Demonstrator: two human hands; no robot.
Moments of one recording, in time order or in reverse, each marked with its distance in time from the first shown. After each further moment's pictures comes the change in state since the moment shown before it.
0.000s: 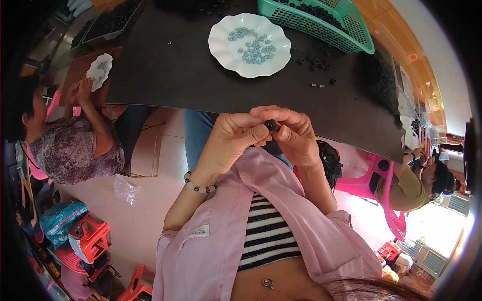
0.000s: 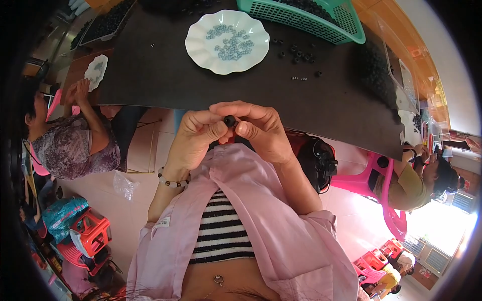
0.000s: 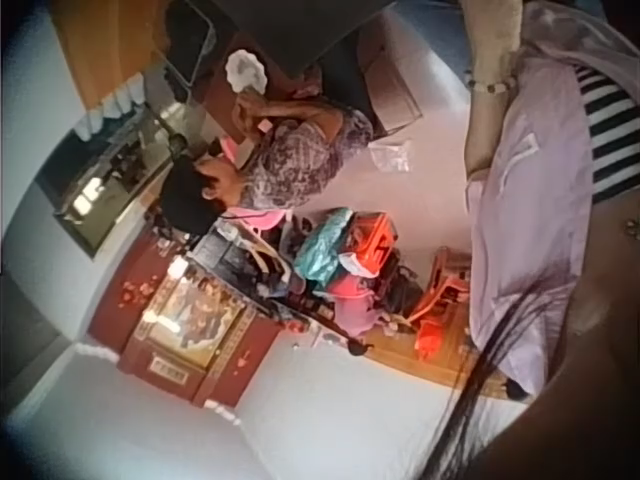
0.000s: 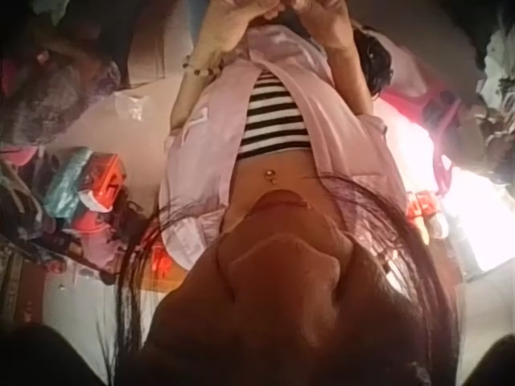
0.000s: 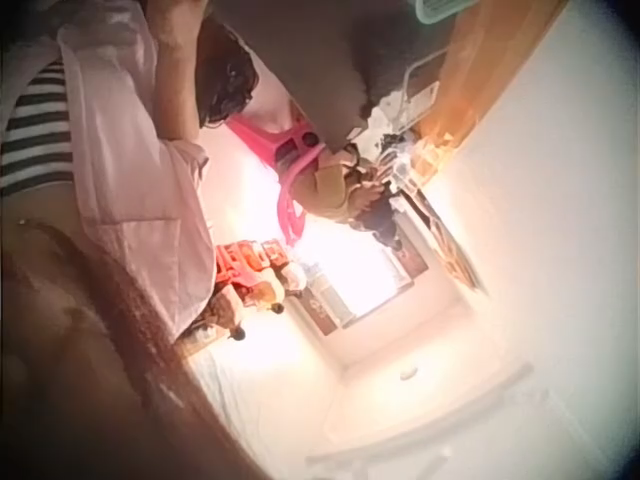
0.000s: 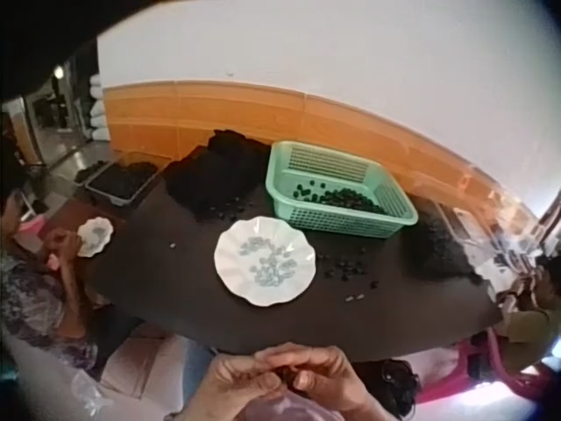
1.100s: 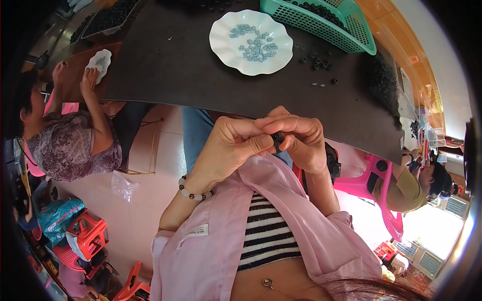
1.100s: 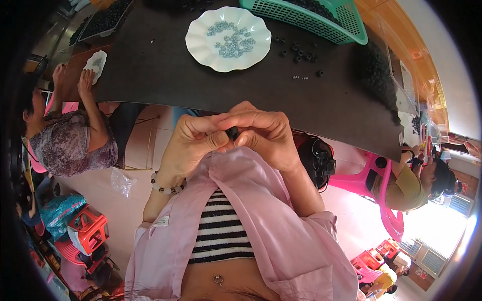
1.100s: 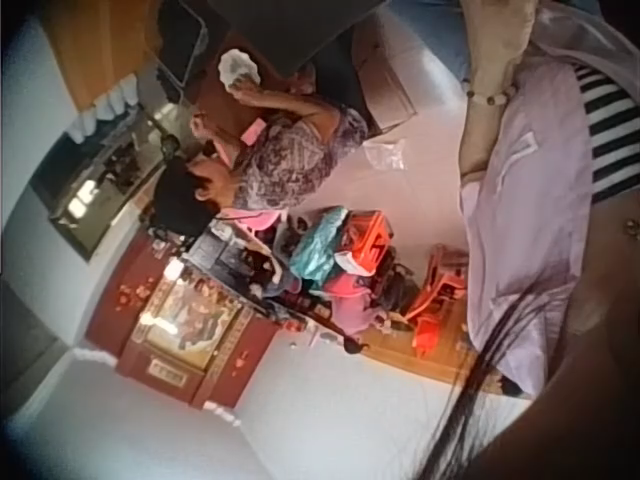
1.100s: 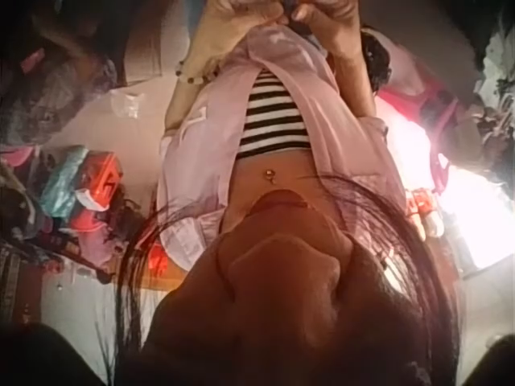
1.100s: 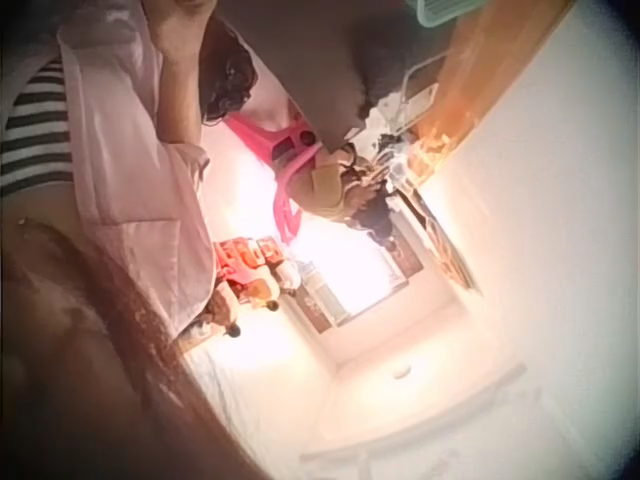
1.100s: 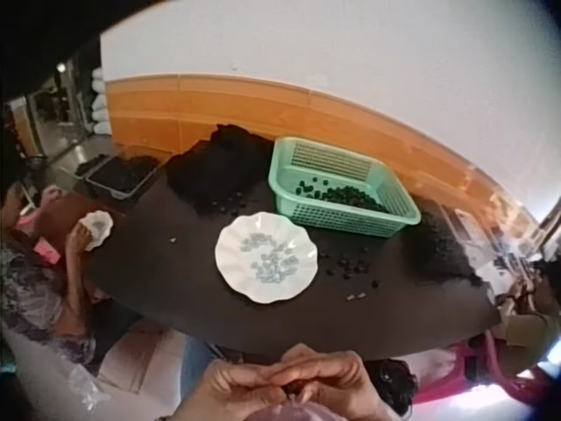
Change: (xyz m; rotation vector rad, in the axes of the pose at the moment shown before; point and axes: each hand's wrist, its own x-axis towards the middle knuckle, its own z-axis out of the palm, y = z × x) left_hand -0.011 0.019 0.011 0.105 -0.013 -0.060; right_hand -0.005 -0.012 0.003 -0.290 -0.028 -0.121
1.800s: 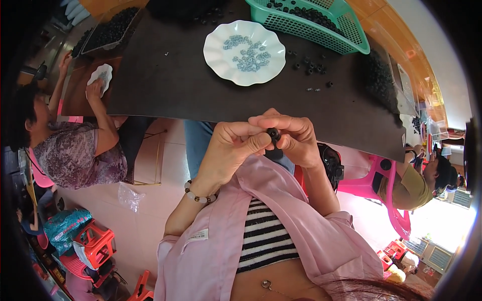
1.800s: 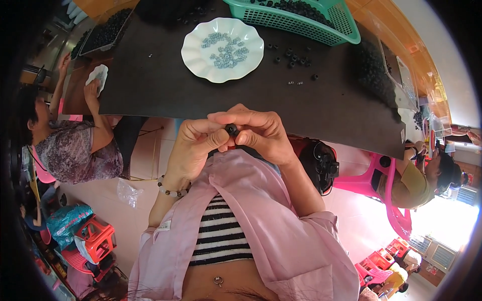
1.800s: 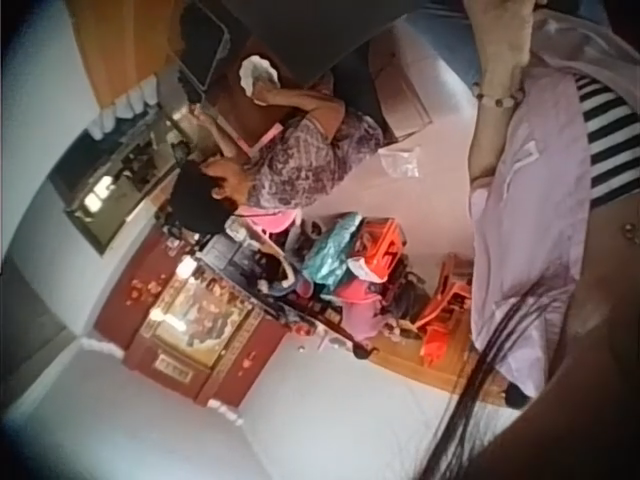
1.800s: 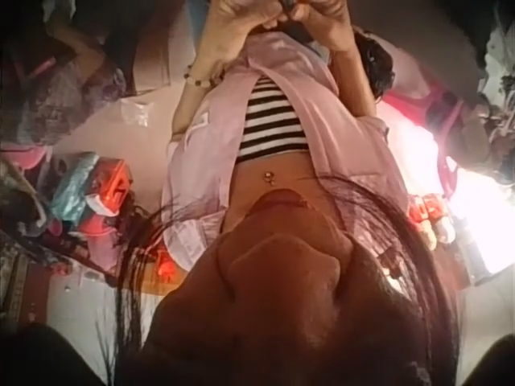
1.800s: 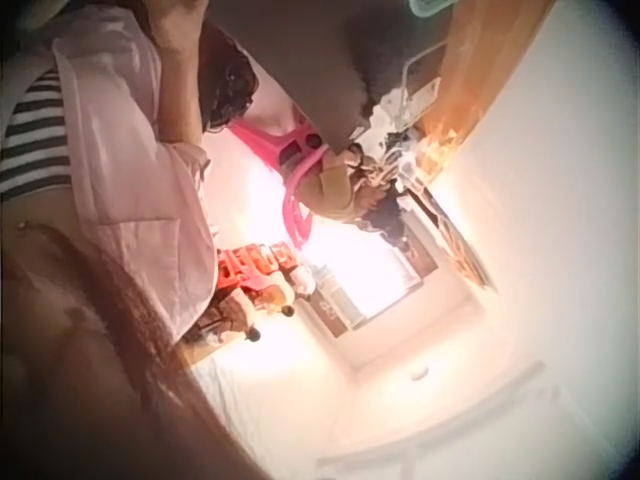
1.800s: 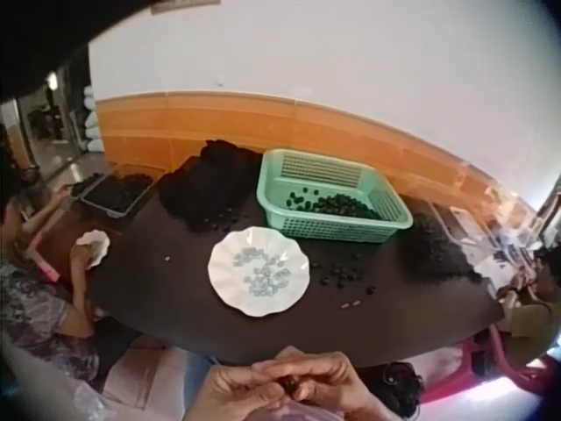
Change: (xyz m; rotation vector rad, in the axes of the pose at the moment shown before) left_hand 0.002 -0.014 0.005 -0.003 0.025 0.072; right_hand -0.003 0.009 -0.008 0.113 -0.074 -0.018
